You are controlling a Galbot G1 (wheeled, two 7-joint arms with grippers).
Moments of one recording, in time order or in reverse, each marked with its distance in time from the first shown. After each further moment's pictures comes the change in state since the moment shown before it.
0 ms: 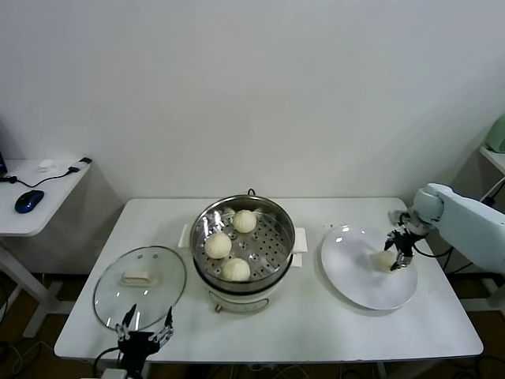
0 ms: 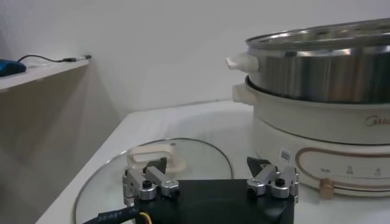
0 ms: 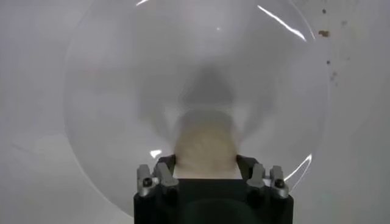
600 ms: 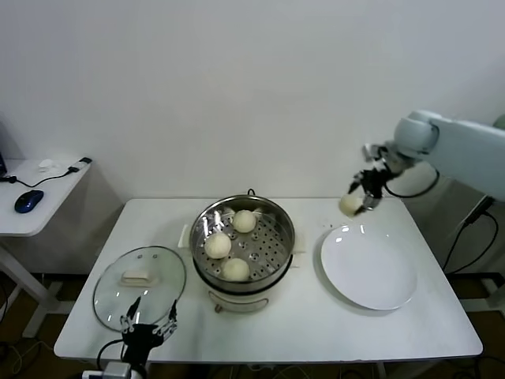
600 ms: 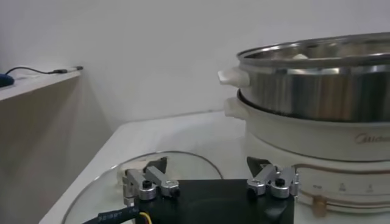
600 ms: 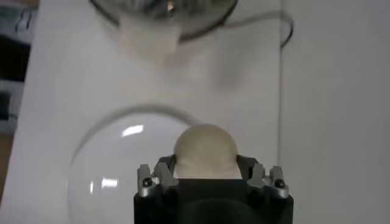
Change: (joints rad) left arm -0.027 0.016 0.021 -0.015 0.000 0.011 0.004; right arm 0.662 0.094 -0.437 0.479 0.519 -0.200 0.067
